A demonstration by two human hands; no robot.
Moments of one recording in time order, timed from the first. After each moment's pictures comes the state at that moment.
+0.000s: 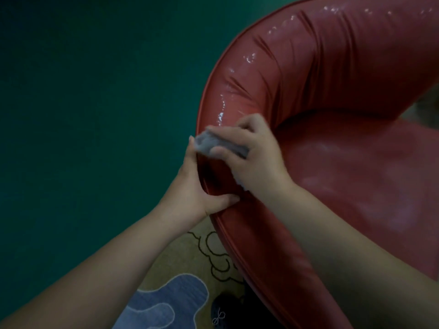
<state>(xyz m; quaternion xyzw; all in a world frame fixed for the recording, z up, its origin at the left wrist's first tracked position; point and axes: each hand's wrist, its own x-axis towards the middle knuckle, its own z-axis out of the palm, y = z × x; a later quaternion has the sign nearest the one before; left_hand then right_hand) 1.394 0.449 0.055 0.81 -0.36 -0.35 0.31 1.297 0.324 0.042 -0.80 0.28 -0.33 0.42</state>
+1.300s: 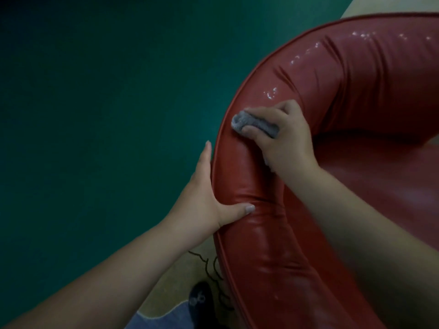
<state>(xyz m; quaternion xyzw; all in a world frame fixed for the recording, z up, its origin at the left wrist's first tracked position) 1.448 0.391 0.057 0.79 -0.36 -0.36 0.33 1.361 0.220 0.039 -0.79 0.35 -0.34 0.36</state>
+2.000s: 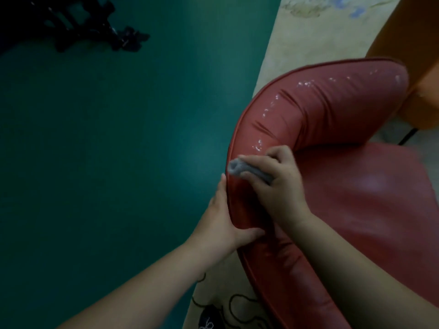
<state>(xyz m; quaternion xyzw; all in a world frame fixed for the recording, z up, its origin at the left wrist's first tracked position) 1.511 0.337 0.063 0.71 -0.50 -0.42 0.25 1.386 0.240 0.053 -0.76 0.44 -0.40 0.26</state>
